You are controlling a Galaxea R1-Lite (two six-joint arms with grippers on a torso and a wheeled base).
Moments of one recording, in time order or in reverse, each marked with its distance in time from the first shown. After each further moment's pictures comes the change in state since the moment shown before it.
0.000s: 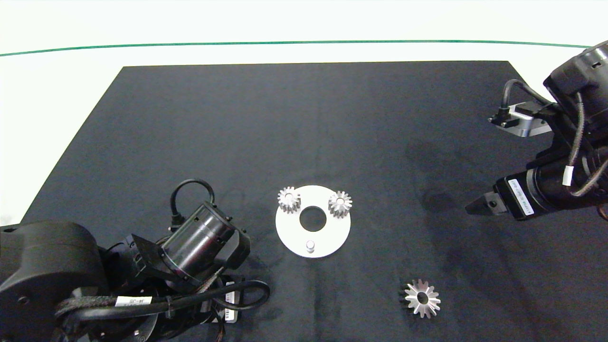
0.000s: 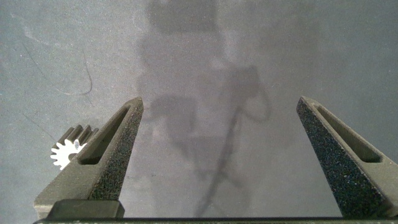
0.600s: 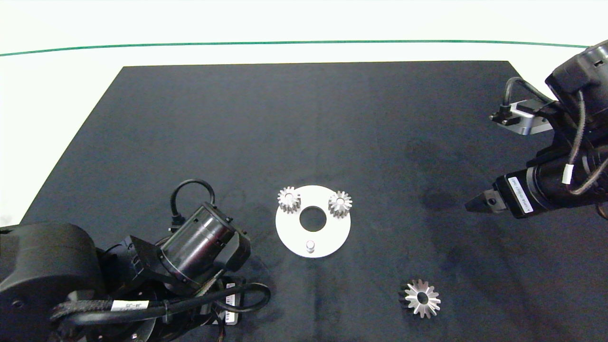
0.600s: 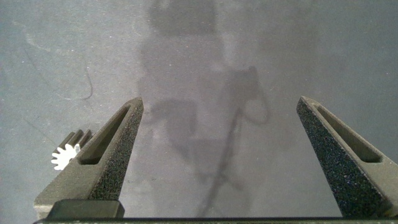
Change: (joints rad) left arm -0.011 -0.007 0.000 0.002 0.000 -0.004; right arm -0.005 -0.003 0.006 -0.018 -0.002 0.000
